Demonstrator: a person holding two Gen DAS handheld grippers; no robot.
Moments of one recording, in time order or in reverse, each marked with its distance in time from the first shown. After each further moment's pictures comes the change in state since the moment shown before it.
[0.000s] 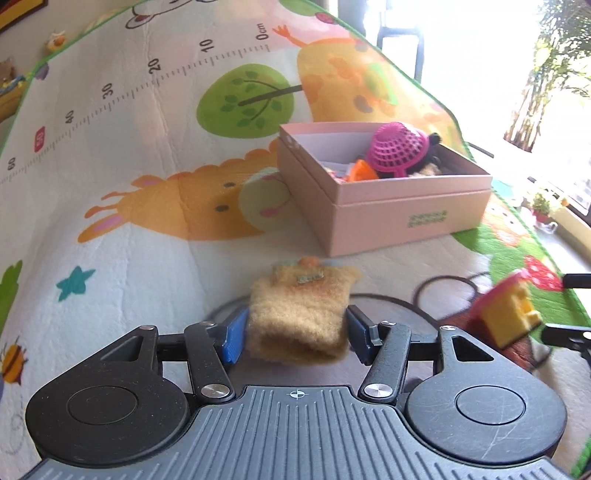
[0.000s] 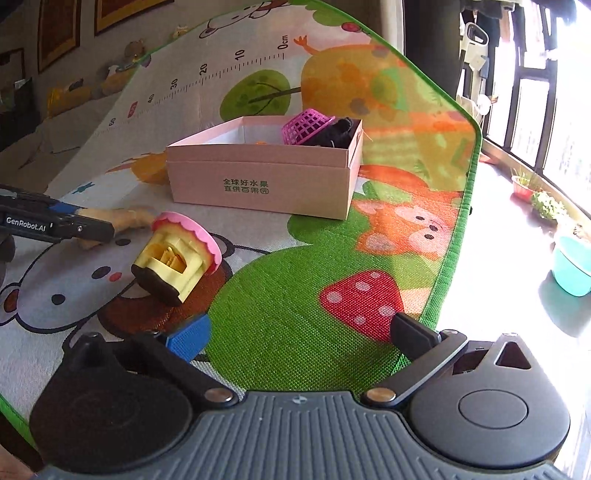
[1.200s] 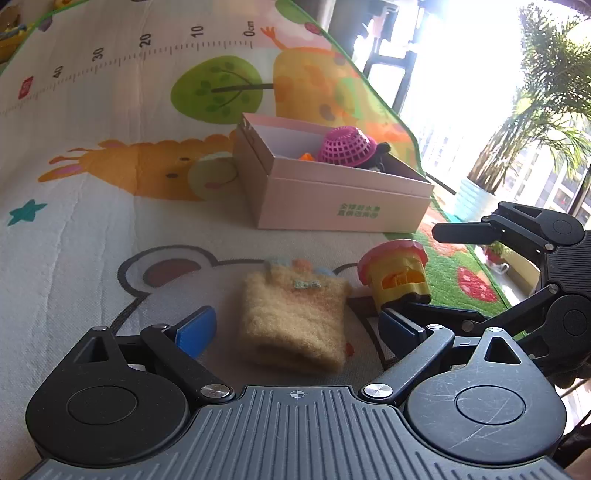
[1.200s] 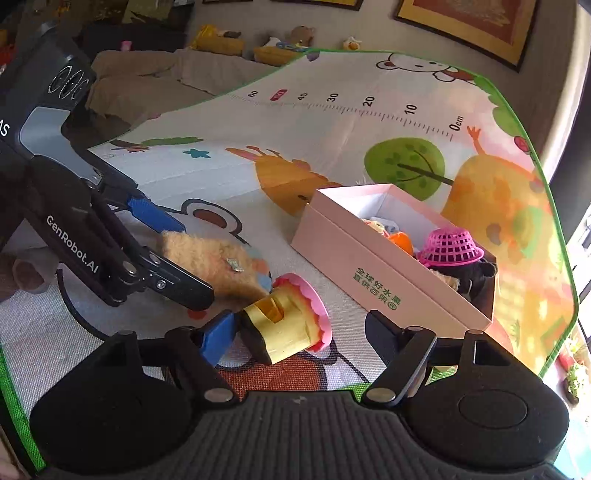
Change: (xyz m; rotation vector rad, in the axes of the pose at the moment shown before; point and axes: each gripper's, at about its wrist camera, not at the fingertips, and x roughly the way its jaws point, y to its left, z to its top) left arm -0.003 -0.013 -0.025 -0.160 -0.051 -0.133; right arm 0.018 0.081 0.049 -0.547 -0.083 0.213
